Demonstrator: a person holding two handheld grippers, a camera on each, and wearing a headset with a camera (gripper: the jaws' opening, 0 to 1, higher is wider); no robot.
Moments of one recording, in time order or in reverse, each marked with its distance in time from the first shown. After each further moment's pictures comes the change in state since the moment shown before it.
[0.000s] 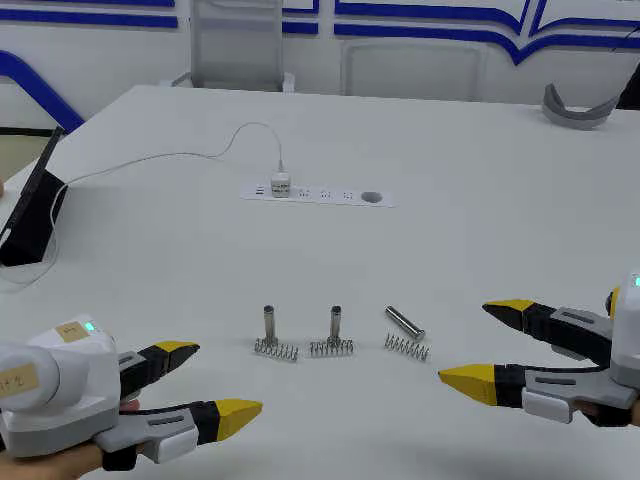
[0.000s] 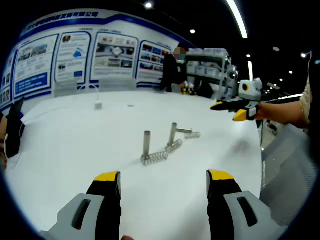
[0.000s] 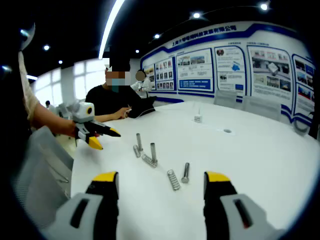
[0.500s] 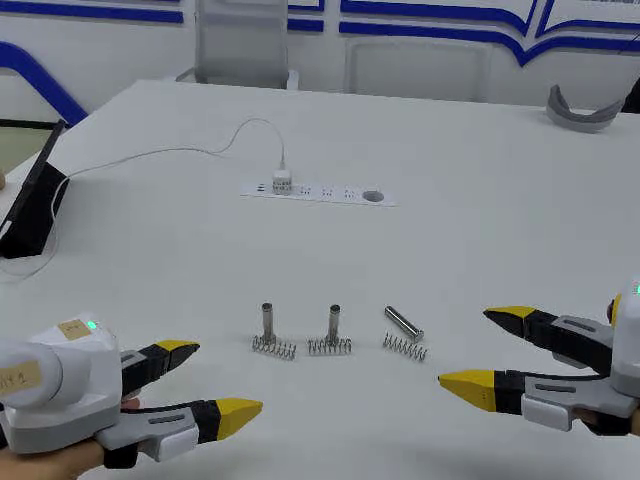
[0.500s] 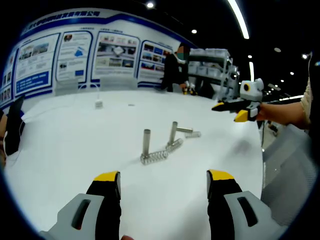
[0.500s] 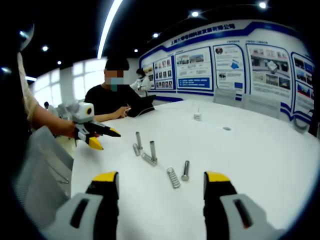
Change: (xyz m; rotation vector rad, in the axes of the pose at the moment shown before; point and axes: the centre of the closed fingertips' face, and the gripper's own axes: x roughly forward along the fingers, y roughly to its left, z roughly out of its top) left arm 0.003 -0.002 -0.003 -0.010 0.001 0.007; right arm 0.000 -0.001 -0.004 0.014 0.007 -0.003
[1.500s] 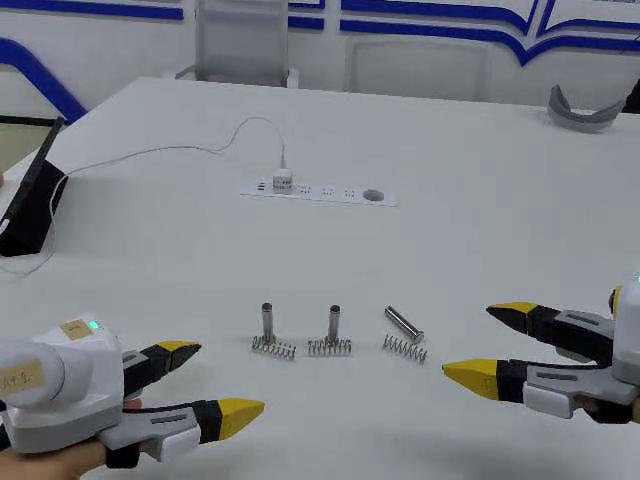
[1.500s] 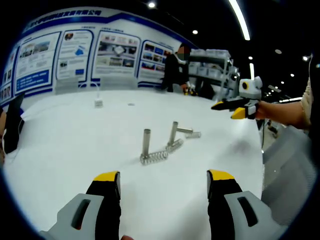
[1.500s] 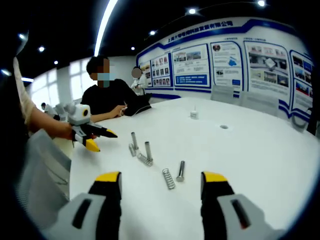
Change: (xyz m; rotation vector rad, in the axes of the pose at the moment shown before) left arm 0.003 0.002 -0.001 -0.010 -0.003 -0.003; right arm 0.004 -0.009 0.007 0.016 0.030 -0.020
